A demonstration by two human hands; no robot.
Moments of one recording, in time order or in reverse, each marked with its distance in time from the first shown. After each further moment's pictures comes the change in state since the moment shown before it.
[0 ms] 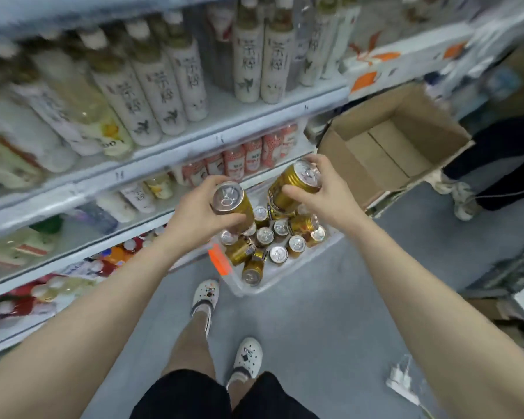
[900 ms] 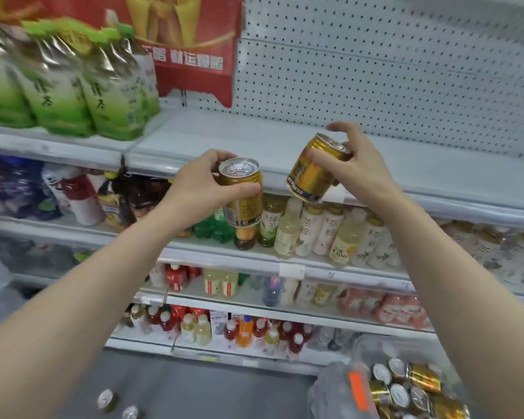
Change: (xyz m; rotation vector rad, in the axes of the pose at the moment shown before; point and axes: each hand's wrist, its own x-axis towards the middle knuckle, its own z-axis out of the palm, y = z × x) left_hand -0.272 -0.017 -0.398 -0.068 0.765 -0.043; right_hand -0.056 -0.458 0.190 0.025 -0.156 -0.686
